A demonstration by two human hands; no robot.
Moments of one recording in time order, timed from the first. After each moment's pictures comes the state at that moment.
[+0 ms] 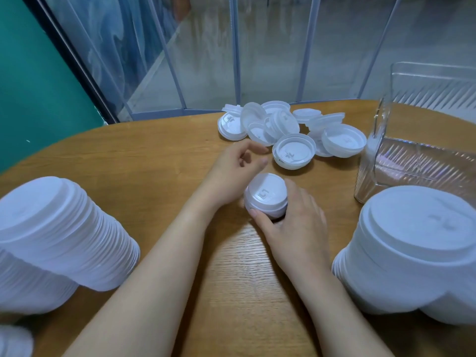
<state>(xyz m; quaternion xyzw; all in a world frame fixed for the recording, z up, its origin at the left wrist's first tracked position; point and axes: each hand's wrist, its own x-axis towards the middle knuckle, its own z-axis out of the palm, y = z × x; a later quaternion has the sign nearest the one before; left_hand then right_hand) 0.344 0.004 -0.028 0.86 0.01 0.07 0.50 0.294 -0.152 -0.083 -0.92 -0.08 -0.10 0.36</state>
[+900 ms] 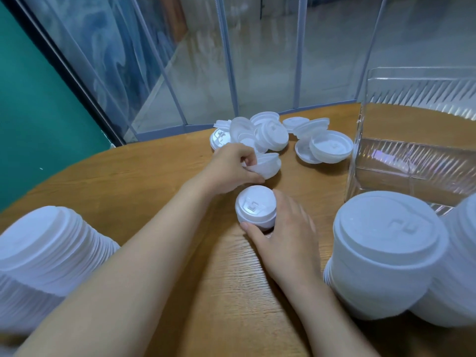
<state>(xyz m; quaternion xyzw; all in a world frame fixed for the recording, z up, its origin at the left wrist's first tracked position) 0.393 0.007 -0.015 0.96 -0.04 0.02 0.29 0.293 -0.154 -0.082 -0.91 -0.09 -0.09 0.40</state>
